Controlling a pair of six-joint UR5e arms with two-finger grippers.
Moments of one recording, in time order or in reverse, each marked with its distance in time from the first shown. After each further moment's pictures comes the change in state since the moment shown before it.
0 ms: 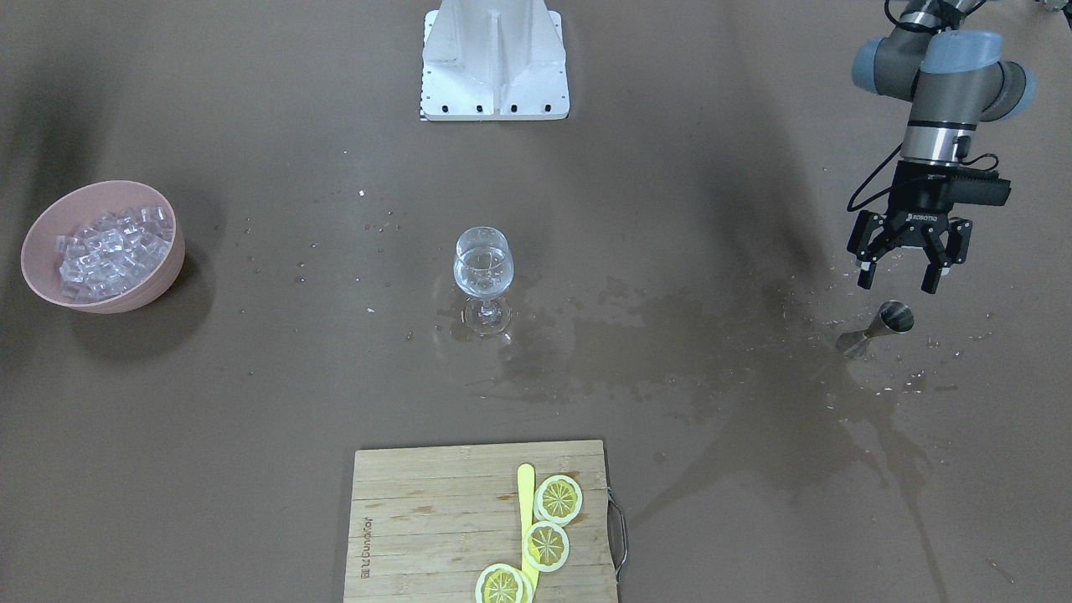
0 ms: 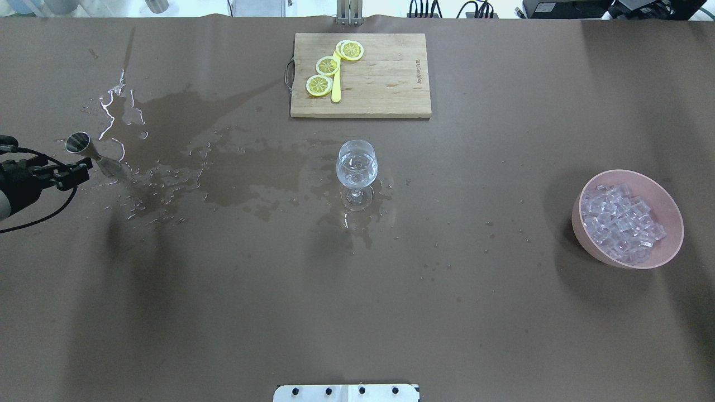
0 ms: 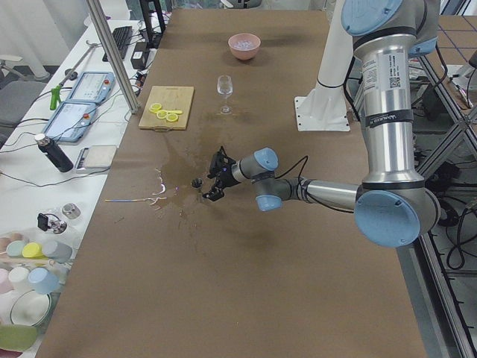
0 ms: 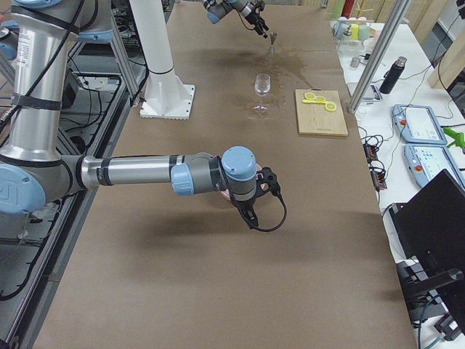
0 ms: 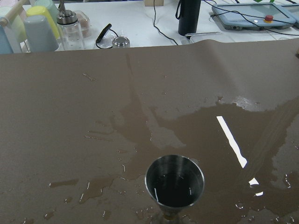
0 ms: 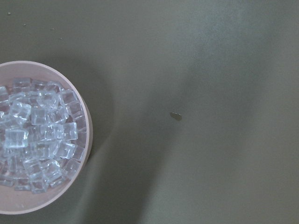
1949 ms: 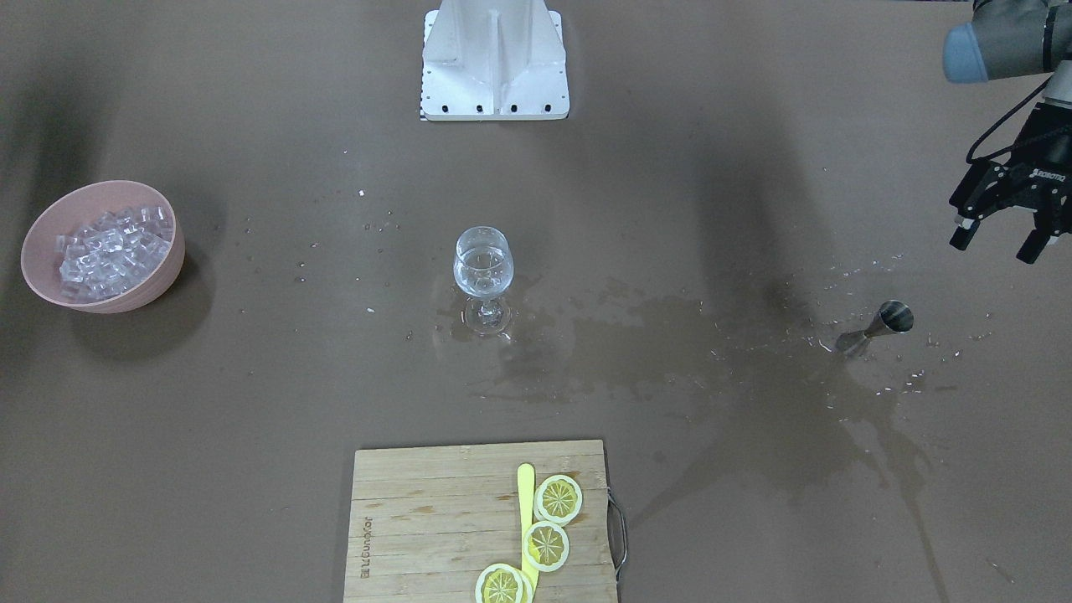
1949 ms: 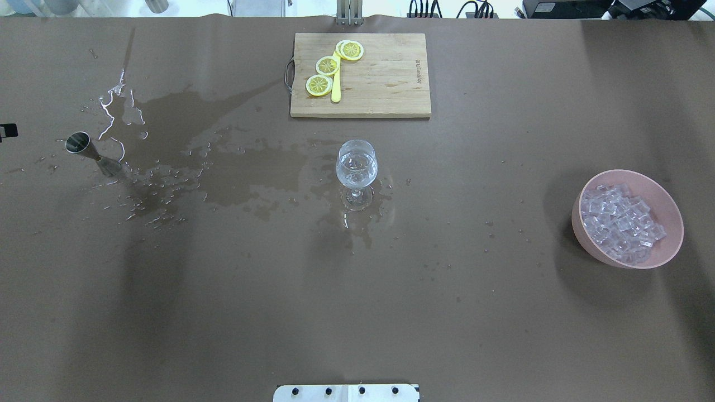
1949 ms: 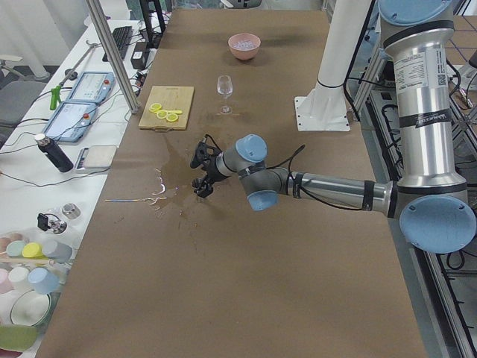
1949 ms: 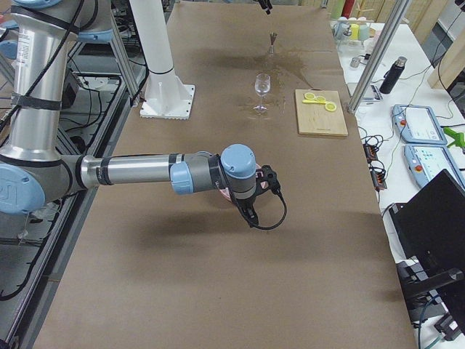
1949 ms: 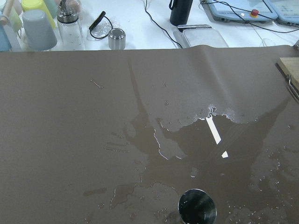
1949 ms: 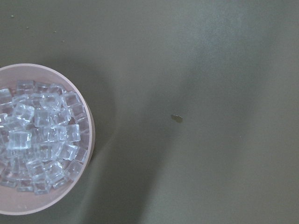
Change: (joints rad) left arm -0.397 0.042 -0.155 0.116 -0.576 0.149; right arm 0.003 -0.001 0.011 -0.003 0.001 0.002
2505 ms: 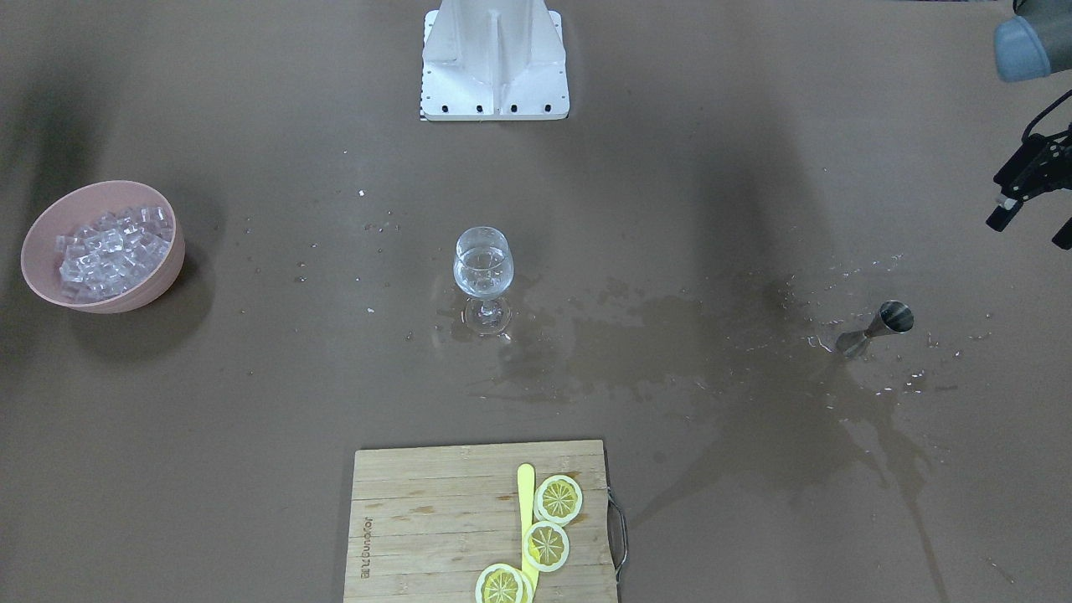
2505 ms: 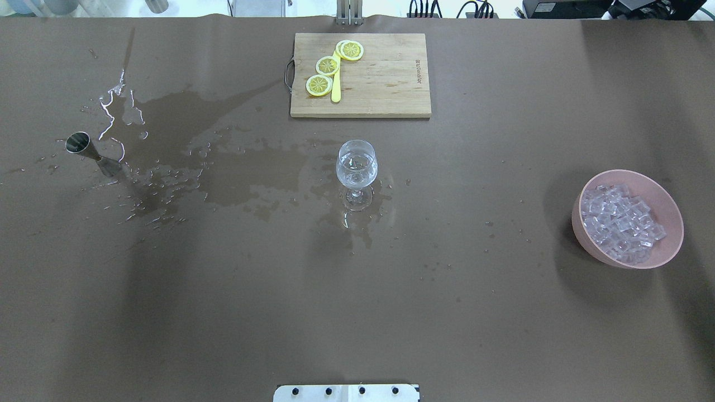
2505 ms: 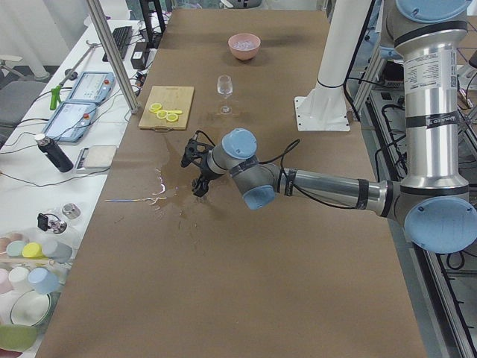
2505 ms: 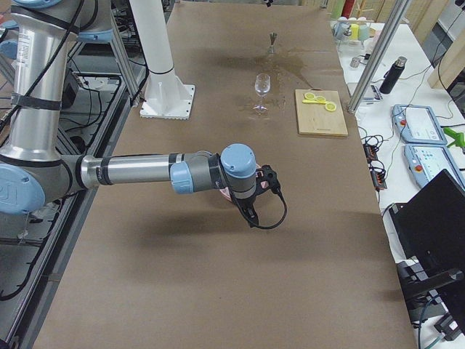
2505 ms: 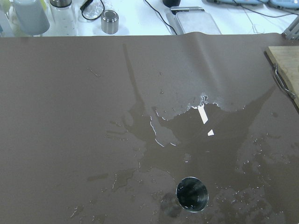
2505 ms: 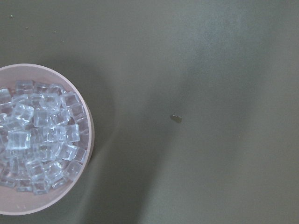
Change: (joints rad) left arm -0.146 -0.041 -0.006 0.120 -0.236 0.085; right arm 0.000 0.000 0.001 0.000 -0.005 0.000
